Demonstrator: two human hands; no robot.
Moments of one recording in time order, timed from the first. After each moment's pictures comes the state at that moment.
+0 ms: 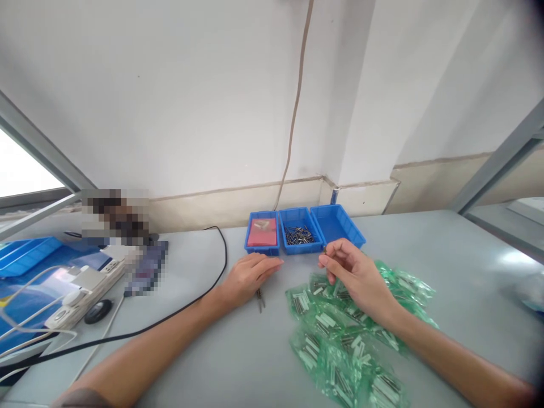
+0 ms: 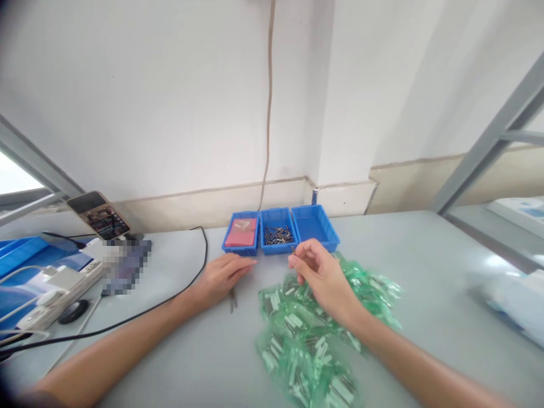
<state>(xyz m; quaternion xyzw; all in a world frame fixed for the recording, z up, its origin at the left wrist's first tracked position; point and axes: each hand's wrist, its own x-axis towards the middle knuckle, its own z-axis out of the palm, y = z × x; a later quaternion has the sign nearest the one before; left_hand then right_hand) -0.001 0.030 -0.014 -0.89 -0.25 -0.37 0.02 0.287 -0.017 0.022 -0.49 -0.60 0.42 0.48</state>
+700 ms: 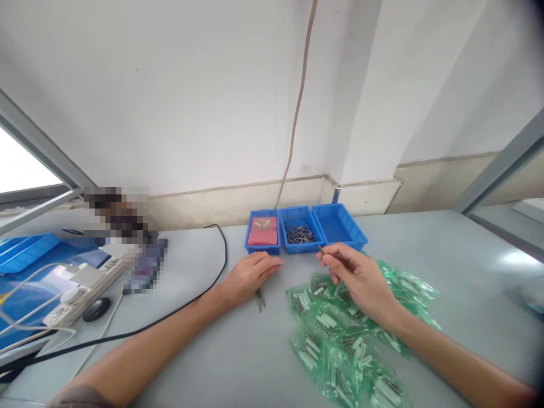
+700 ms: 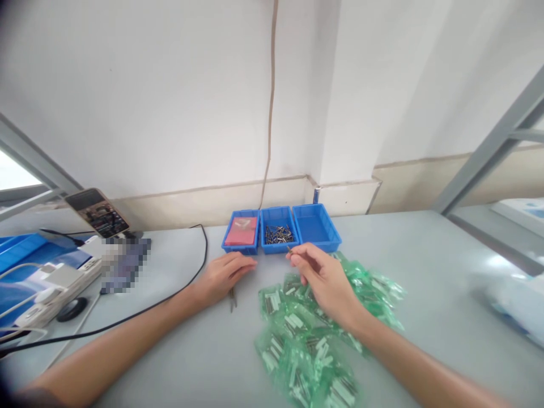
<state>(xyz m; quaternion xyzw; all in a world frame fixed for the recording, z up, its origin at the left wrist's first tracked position) -0.001 0.031 -0.017 -0.90 -0.26 -0.35 -0.01 0.288 -0.017 0.023 -0.51 -0.62 0.38 0.47</state>
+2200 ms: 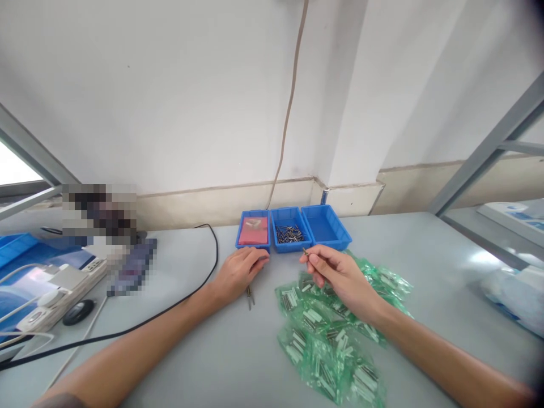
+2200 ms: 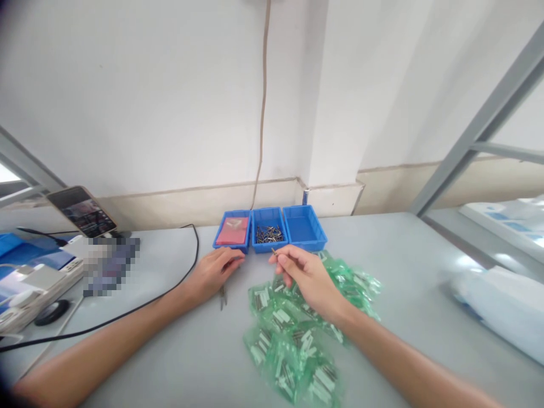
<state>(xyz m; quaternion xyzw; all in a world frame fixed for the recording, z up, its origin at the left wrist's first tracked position) 0.001 0.034 -0.018 -0.89 -0.32 -0.34 0.03 0.288 -0.018 0.022 -0.42 -0.59 0.52 0.46</state>
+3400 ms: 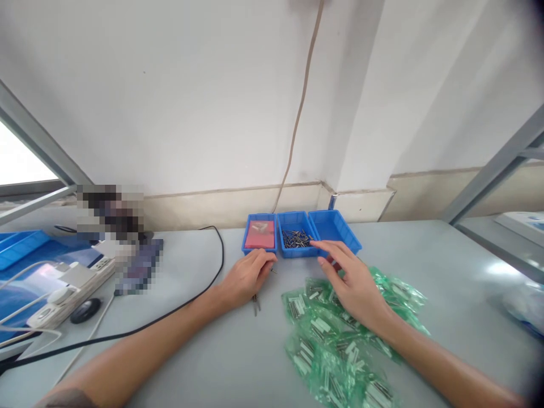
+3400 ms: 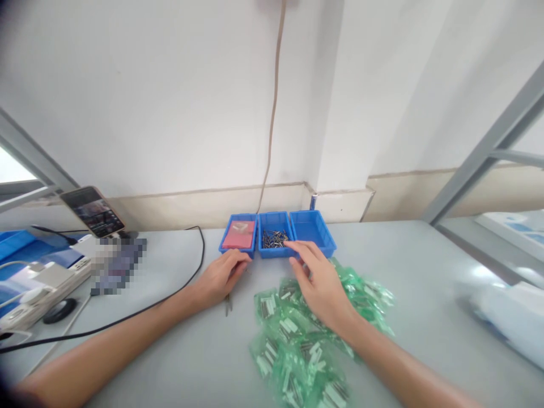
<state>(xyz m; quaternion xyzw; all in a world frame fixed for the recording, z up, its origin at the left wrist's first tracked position) 0.005 0.031 -0.012 -0.89 -0.32 -0.32 -0.04 0.293 -0.012 0.016 -0.51 -0.73 0.19 0.41</state>
